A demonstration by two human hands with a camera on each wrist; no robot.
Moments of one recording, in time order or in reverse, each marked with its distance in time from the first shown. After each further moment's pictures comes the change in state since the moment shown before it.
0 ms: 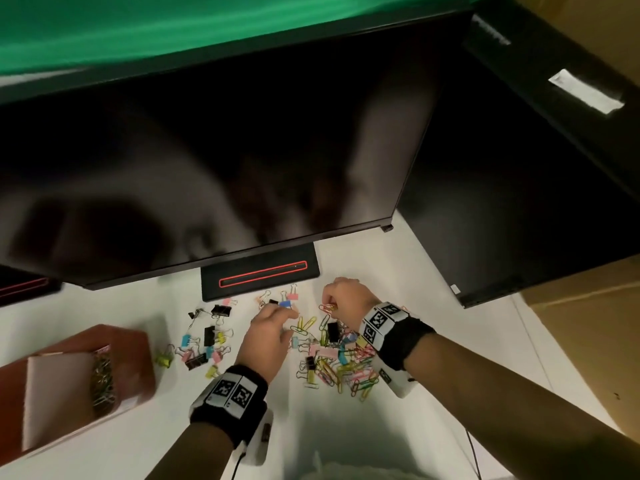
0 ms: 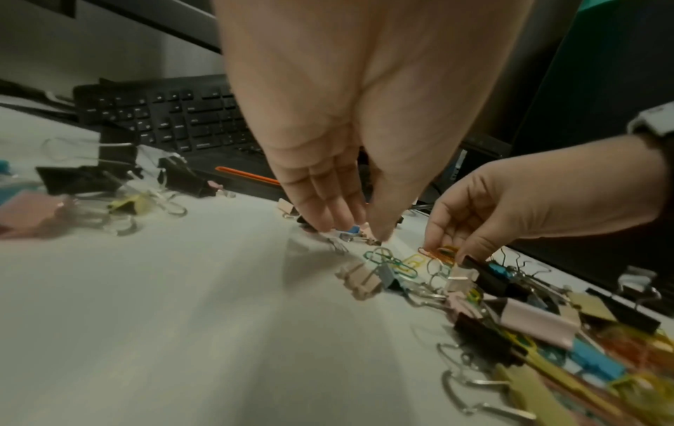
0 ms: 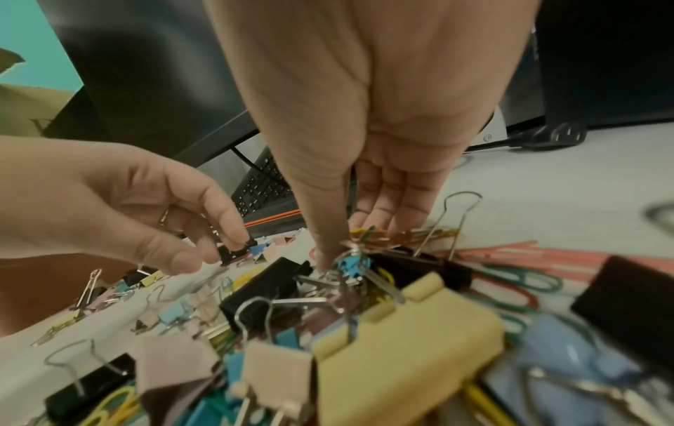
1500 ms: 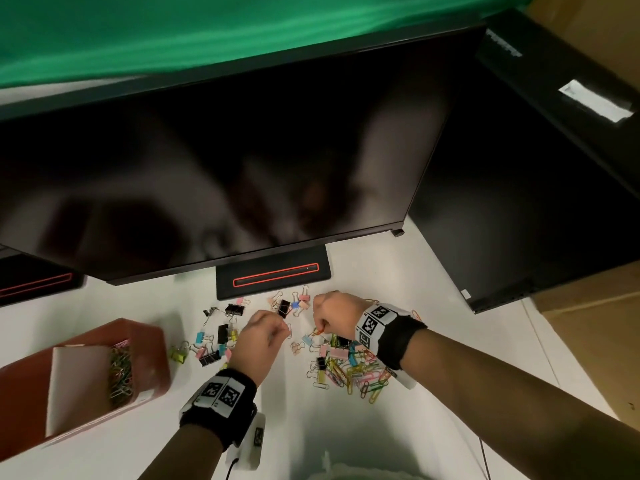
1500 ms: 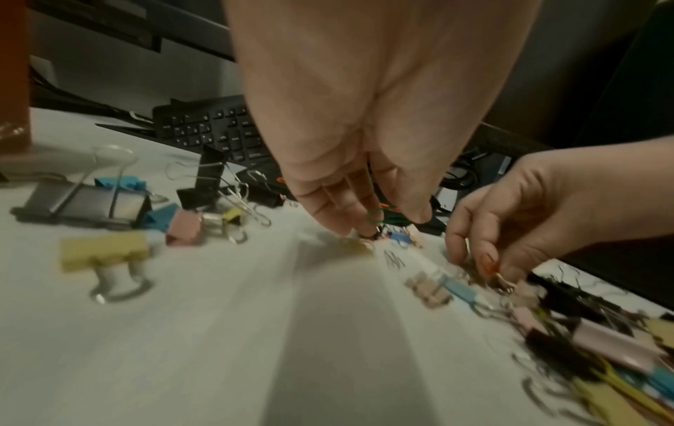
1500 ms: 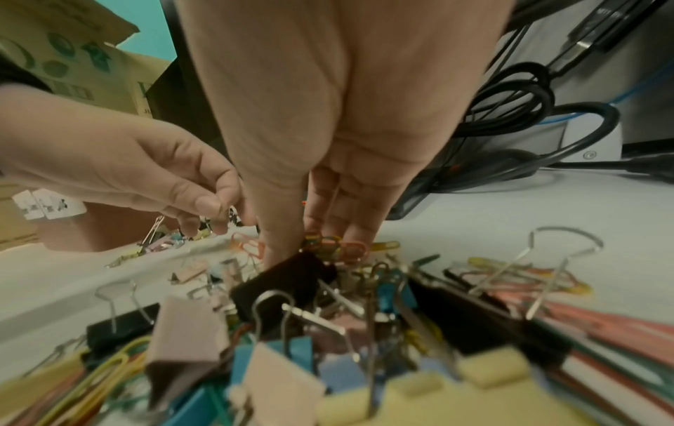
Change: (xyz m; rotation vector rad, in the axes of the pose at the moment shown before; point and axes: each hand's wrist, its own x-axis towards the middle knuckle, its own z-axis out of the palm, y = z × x) left_hand -0.012 -0.028 -0.014 -0.106 0.052 -0.071; right_hand 0.001 -0.026 0.008 -0.214 -0.134 -0.327
